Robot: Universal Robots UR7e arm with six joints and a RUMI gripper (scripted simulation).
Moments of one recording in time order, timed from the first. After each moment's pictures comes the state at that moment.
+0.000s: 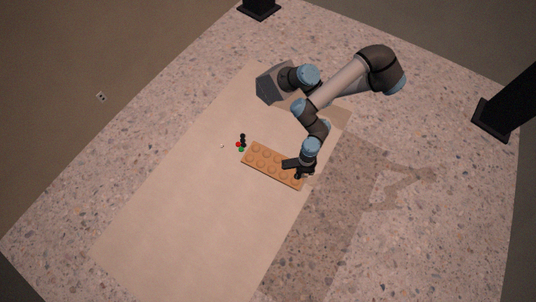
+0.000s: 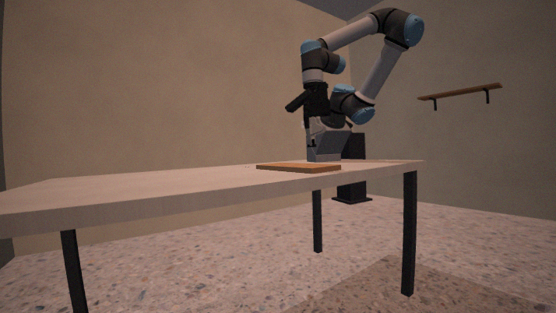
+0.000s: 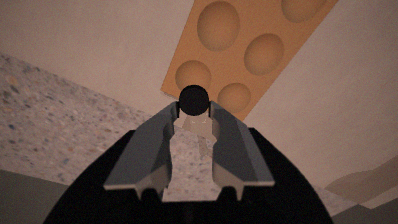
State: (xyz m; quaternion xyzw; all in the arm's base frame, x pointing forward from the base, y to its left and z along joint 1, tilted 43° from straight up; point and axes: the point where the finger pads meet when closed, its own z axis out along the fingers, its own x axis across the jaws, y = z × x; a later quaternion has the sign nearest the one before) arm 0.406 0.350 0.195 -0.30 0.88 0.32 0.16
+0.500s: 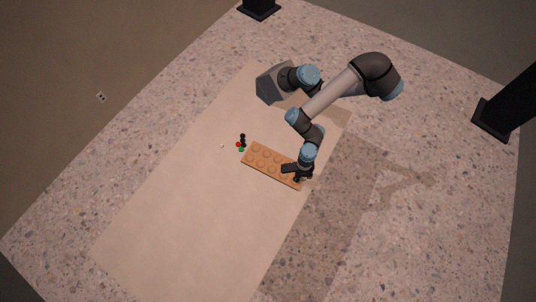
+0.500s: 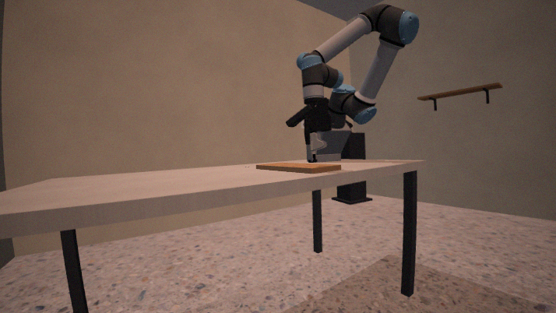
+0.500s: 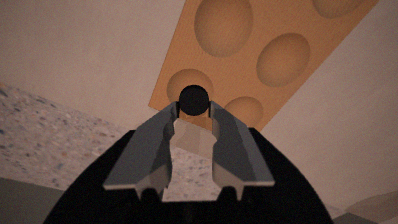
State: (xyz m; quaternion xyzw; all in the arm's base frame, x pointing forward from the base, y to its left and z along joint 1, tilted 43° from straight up) arm 0.410 0.386 0.153 -0.30 0.88 0.32 0.16
